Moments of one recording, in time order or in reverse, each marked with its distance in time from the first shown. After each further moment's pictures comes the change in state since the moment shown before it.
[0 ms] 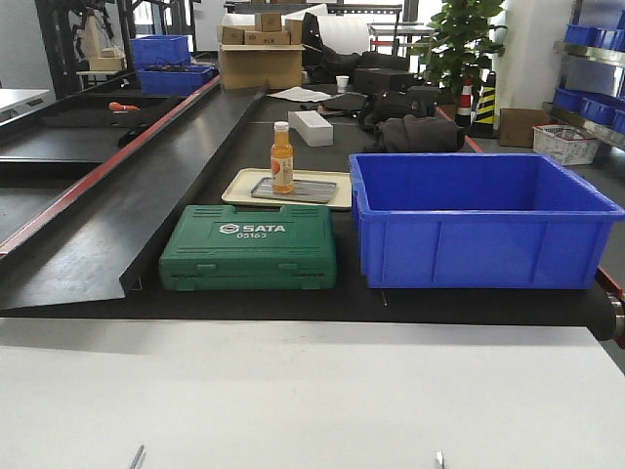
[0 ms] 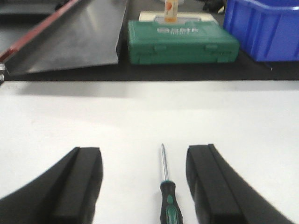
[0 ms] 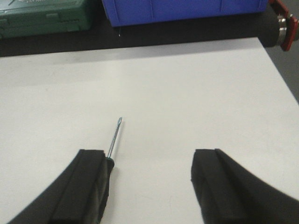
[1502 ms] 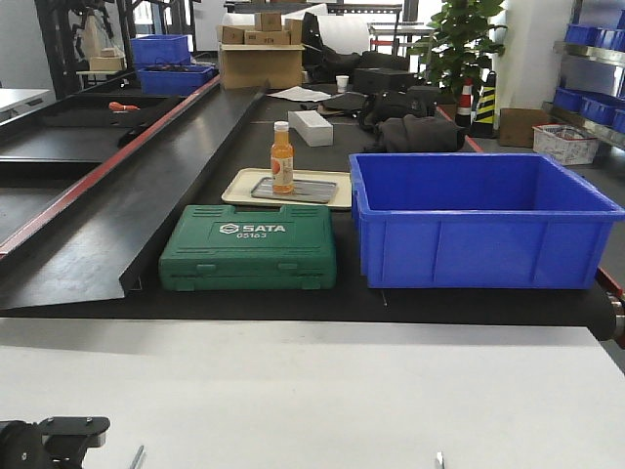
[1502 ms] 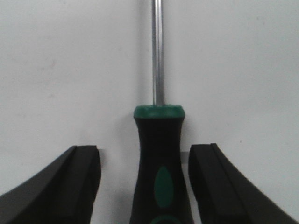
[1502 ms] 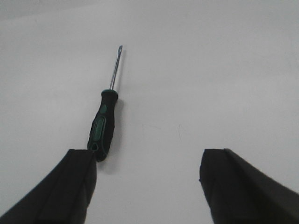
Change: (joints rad) left arm -0.076 1.376 -0.680 -0.091 0.303 0.034; right arm 0.000 0.099 -0.012 0.074 0.192 -0.011
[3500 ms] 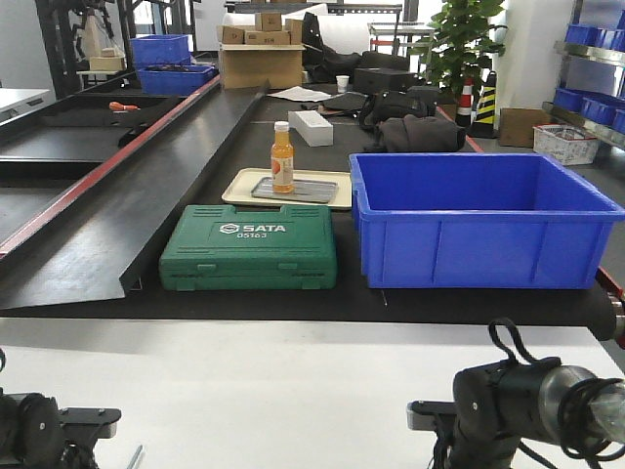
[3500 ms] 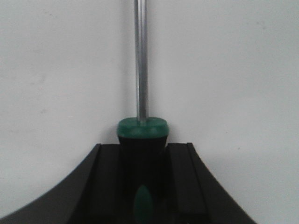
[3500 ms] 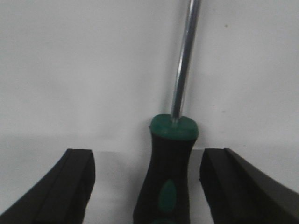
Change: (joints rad) left arm 0.000 0.066 -0.127 0.007 0.174 0.019; right arm 0.266 1.378 -0.856 -0.091 0.258 0.240
